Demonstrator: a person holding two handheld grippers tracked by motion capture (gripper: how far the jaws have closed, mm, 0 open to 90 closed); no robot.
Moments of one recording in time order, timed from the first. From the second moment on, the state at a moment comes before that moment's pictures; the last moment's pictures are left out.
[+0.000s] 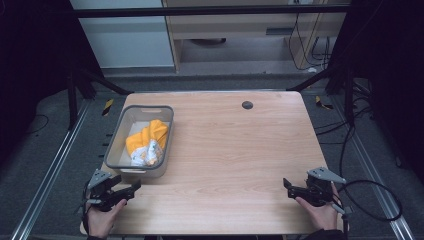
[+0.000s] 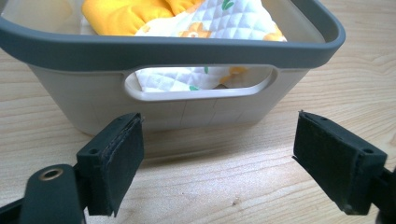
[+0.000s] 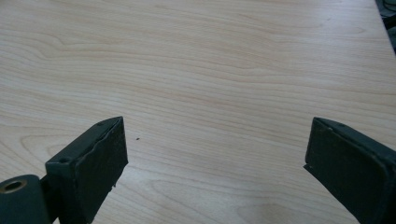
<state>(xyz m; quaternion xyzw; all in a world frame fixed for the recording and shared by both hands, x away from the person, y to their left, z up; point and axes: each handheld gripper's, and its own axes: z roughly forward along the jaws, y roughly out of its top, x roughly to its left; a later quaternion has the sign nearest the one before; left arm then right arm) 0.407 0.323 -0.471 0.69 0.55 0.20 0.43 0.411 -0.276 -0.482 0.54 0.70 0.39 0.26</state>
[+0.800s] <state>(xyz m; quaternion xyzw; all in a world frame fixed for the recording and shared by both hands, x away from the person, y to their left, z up) 0.401 0.323 -0.453 0.68 0.54 0.23 0.44 0.410 -0.270 -0.483 0.54 0.71 0.39 0.25</state>
